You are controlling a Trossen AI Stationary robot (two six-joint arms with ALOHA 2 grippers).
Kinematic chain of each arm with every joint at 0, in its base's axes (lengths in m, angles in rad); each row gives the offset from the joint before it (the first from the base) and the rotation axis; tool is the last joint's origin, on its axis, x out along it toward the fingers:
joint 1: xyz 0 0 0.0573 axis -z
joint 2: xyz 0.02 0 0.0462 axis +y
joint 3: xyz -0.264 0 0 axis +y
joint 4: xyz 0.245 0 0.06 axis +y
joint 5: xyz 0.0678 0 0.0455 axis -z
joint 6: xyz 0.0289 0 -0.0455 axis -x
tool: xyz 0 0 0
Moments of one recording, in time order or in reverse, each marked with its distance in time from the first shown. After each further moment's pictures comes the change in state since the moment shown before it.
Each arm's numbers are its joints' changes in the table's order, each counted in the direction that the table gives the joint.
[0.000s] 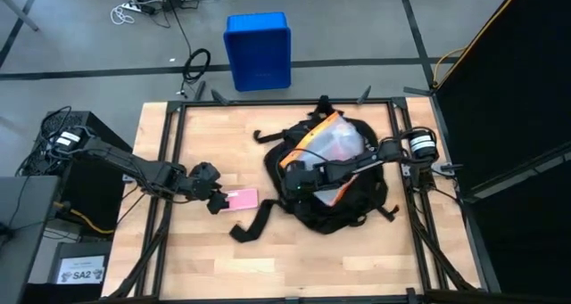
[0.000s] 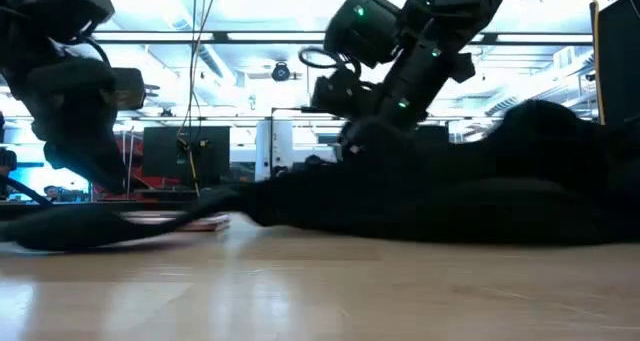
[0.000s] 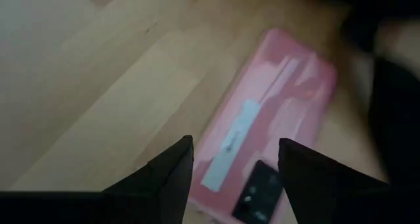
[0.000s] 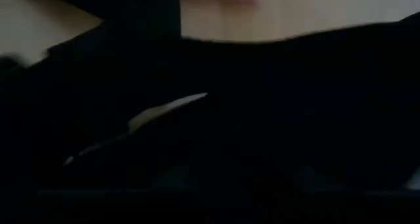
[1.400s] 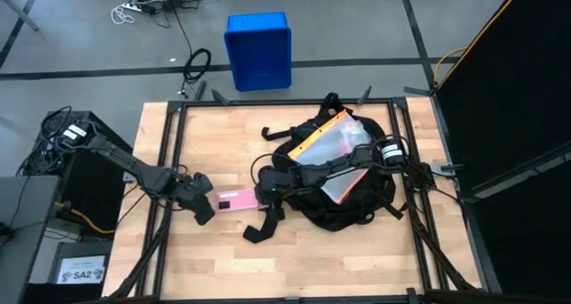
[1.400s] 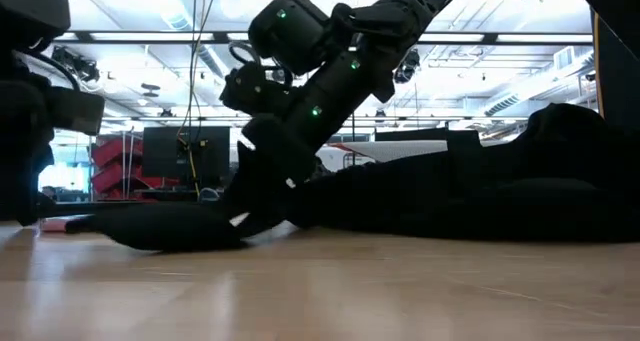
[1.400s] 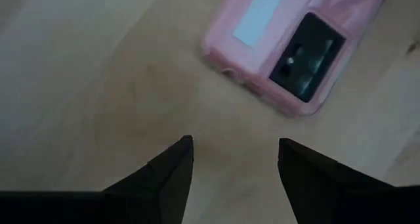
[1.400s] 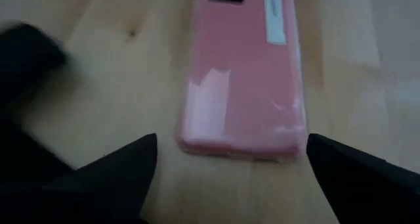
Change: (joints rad) left arm 0.164 0.075 -0.006 0.198 0.158 0.194; right arm 0.002 0.249 -0.370 -0.092 -0.114 0.061
